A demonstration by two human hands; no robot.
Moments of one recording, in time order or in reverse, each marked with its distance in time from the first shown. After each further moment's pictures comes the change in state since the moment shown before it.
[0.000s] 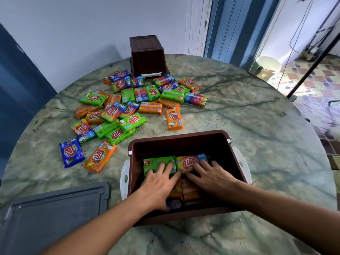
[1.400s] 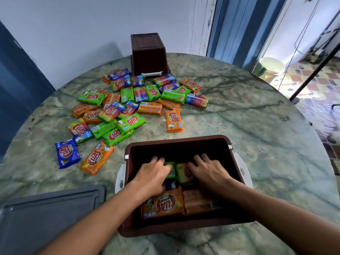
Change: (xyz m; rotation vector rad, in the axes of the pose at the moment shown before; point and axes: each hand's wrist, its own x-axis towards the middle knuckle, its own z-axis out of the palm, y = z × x) left_hand 0.020 -0.023 -0.021 -0.141 0.084 -0.086; right_hand 0.028 0.012 -0.005 0.156 0.065 0.176
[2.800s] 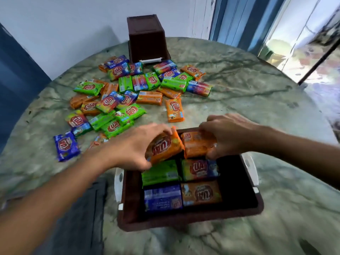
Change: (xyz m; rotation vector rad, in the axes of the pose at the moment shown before) left_hand -0.021 -0.048 -0.081 -0.403 0.051 0.177; right_hand -0.001 0.059 -0.099 0.114 -0.049 -0.083
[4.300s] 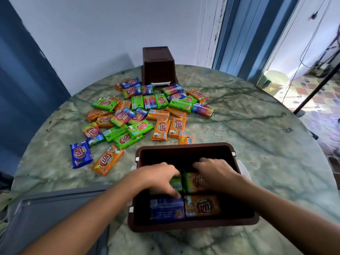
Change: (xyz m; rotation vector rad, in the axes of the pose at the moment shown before) left_hand 0.005 0.030 0.037 0.035 -0.343 -0.141; right_hand 0.002 -0.052 0.052 0.089 -0.067 0.100
